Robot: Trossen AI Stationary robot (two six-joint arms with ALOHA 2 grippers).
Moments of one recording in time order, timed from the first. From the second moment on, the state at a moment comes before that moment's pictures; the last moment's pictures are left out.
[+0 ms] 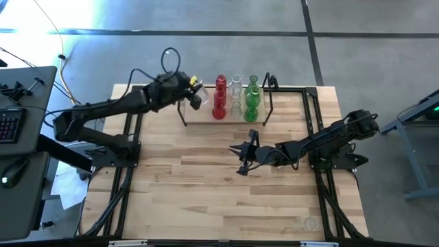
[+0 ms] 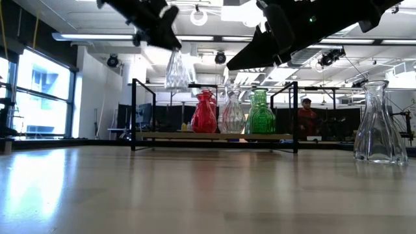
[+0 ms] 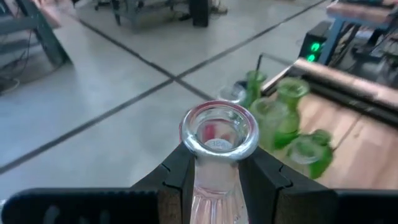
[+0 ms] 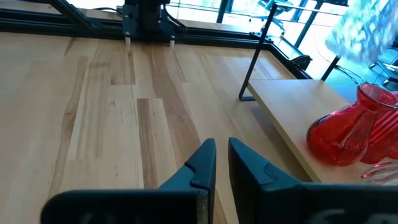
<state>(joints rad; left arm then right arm) 0.41 1.24 1.03 -0.16 -0.36 -0.12 0.26 1.53 0.74 0.38 0.55 0.03</state>
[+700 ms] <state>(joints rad) 0.61 1.52 1.03 0.09 -0.22 -0.10 0.26 1.53 0.74 0.38 0.55 0.05</state>
